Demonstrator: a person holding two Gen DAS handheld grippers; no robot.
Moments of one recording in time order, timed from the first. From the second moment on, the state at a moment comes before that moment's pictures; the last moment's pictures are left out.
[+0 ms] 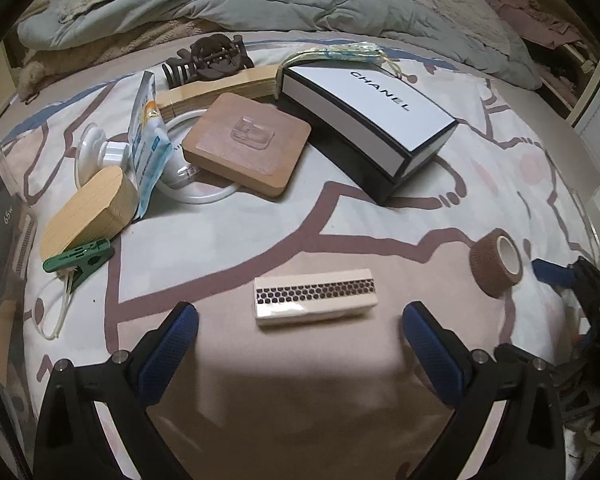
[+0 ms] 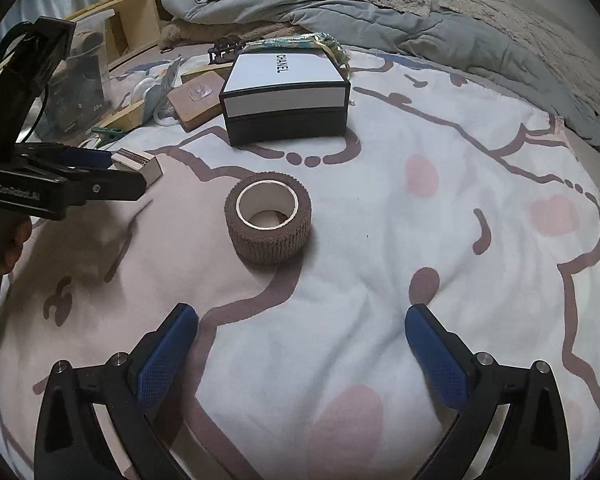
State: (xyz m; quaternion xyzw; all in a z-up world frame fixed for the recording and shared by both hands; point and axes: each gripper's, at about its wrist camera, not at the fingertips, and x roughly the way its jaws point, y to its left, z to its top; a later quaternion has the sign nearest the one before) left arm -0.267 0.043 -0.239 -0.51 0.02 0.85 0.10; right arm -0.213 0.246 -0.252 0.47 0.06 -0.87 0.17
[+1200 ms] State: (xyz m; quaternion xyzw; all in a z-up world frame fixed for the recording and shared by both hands) left arm -0.264 0.041 -0.234 -0.50 0.00 0.86 0.12; right arm -0.239 0.223 -0.228 0.47 0.05 -0.87 0.18
